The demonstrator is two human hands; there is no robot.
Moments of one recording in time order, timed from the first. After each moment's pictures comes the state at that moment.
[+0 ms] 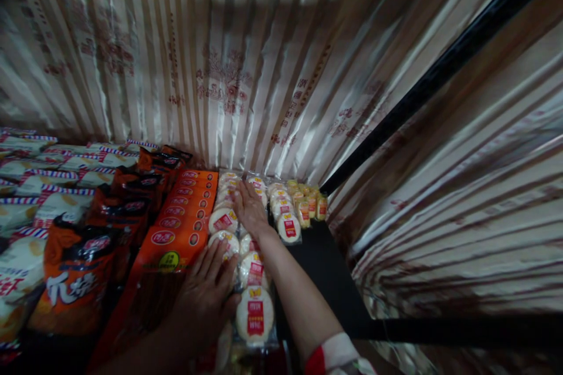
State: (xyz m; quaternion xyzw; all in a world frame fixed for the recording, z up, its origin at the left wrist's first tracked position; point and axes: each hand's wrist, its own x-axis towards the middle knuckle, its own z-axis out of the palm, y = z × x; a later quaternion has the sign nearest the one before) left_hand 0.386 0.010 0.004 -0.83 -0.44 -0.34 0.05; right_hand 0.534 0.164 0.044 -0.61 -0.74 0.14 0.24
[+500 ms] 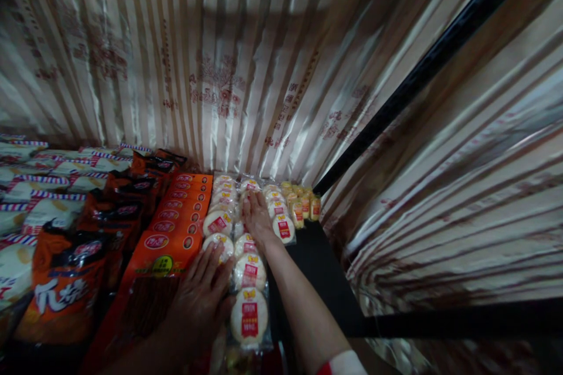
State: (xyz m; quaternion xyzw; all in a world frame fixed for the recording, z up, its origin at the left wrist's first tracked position) left_hand 0.388 0.010 -0.002 -0.83 -0.44 -0.33 0.07; right_hand 0.565 0.149 0.035 -0.66 -0.68 0.15 0.26
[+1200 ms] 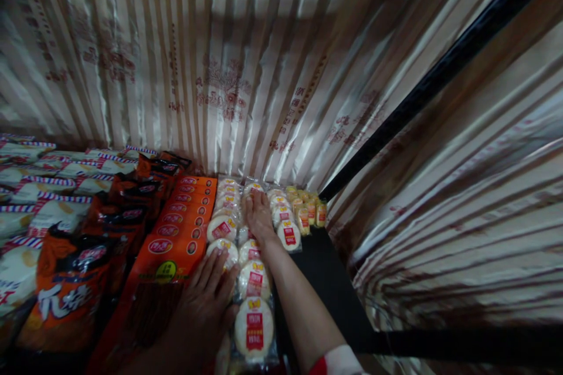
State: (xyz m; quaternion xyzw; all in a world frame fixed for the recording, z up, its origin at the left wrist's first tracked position) left_hand 0.389 0.012 -0.003 -0.82 -0.44 -0.35 0.08; right_hand 0.558 0.176 0.021 -0.66 -0.68 0.10 0.30
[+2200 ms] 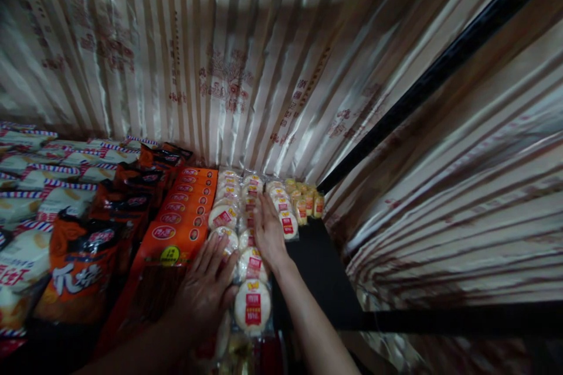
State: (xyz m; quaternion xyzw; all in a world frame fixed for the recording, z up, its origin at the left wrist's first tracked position) left_hand 0.383 0.008 0.009 -0.84 -0.44 -0.31 0.04; right_hand 0.558 0.093 0.056 -0.64 -0.68 0.12 0.35
